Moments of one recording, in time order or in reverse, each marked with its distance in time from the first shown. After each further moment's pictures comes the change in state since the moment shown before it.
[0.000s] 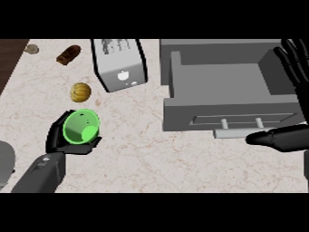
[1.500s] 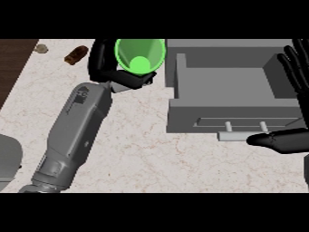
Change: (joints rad) left arm -0.370 -0.194 -0.145 -0.514 0.103 0.135 0.463; right arm 0.048 0.007 -0.012 0.009 0.027 -0.010 -0.032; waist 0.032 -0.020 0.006
